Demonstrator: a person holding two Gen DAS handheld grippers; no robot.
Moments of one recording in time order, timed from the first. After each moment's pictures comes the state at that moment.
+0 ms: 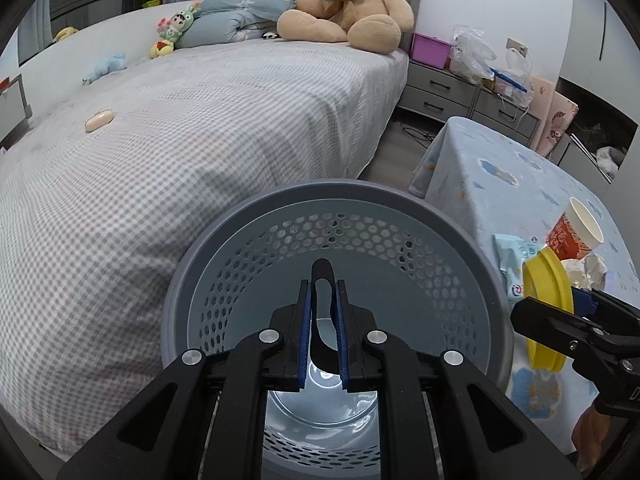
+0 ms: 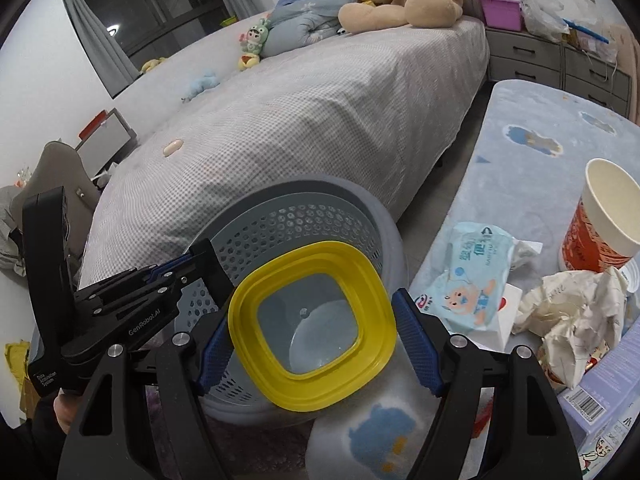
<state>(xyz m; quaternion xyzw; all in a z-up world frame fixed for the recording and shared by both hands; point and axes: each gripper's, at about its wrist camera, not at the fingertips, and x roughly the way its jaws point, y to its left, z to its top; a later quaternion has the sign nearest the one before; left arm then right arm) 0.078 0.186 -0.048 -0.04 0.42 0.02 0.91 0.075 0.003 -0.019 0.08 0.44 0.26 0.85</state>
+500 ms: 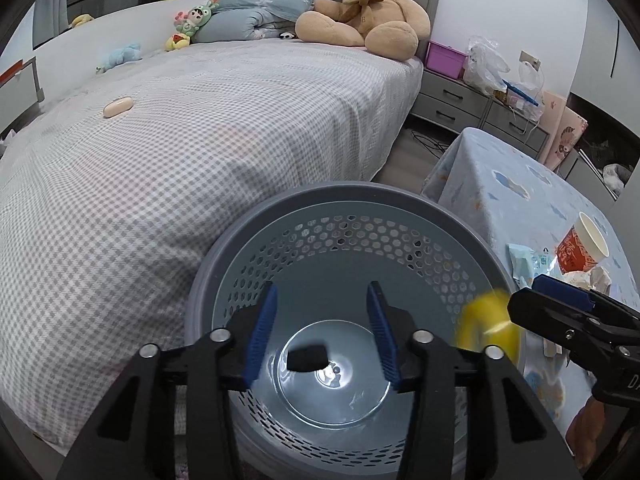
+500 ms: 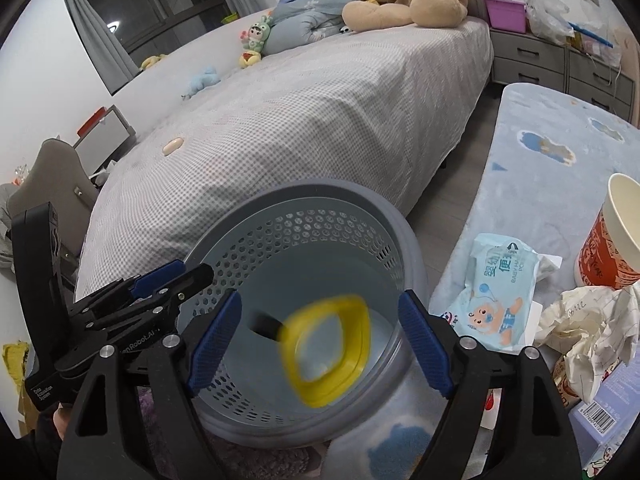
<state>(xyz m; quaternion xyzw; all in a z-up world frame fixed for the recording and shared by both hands) 0.069 0.205 -0.049 -0.07 0.41 0.04 0.91 0.082 0.021 -0.017 0.08 0.44 0.26 0.85</state>
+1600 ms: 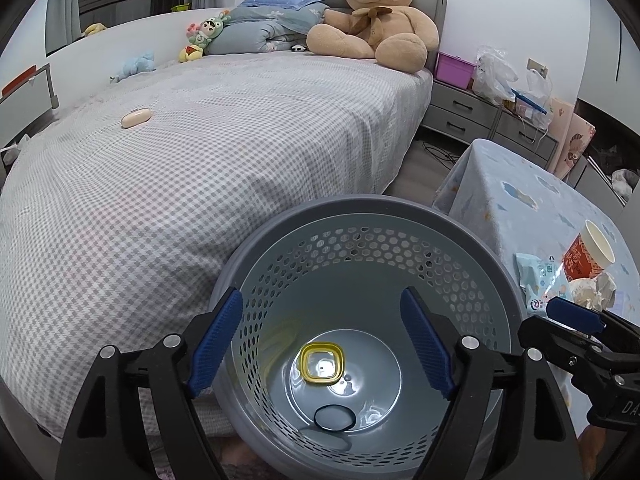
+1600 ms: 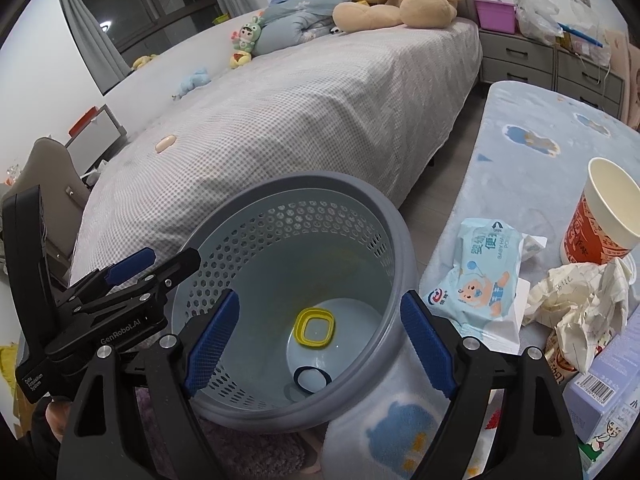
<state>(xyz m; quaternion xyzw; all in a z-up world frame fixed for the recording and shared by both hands) 0.061 0.209 -0.040 -0.06 0.39 0.06 0.92 0.065 0.018 -0.017 0.07 0.45 0.24 0.86</state>
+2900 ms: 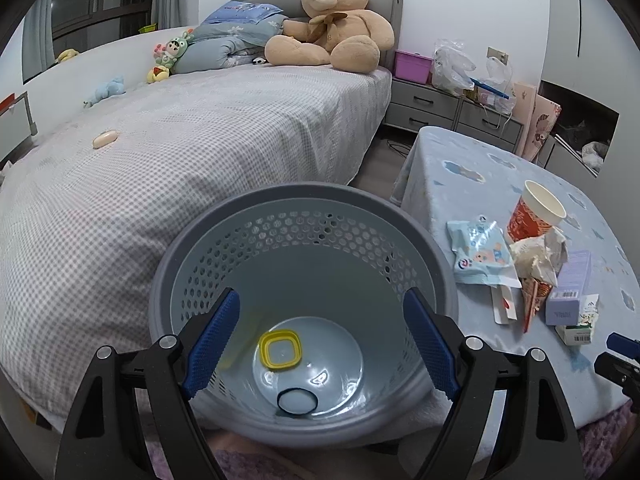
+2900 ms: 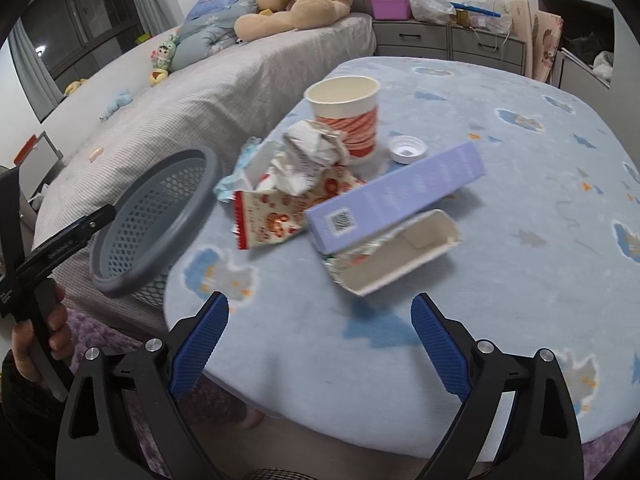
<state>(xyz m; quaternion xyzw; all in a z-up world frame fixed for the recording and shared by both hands) 0.022 0.143 -0.038 -0.03 0.38 0.01 0.93 -0.035 -0.151 -0.023 0.08 0.46 0.09 0.88</state>
